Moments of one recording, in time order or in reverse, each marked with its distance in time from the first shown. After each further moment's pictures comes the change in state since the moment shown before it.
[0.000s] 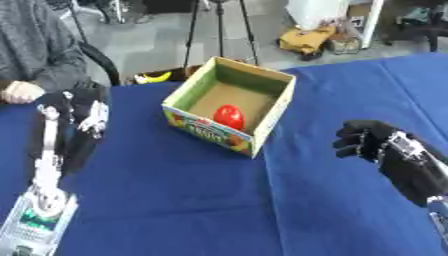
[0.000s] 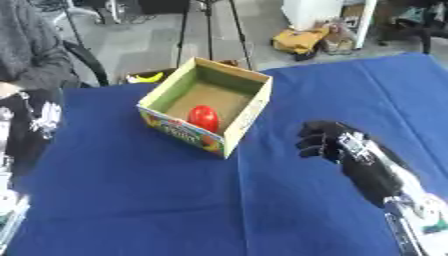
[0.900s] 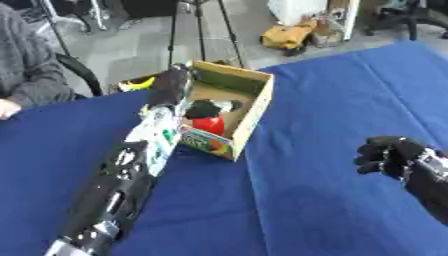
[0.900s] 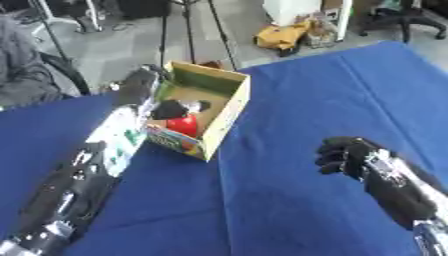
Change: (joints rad) left arm -0.604 -0.059 -0.011 0.475 -0.626 0.195 -0.279; right arm -0.013 -0.007 0.027 0.000 0.009 0.005 0.032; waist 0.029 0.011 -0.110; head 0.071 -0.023
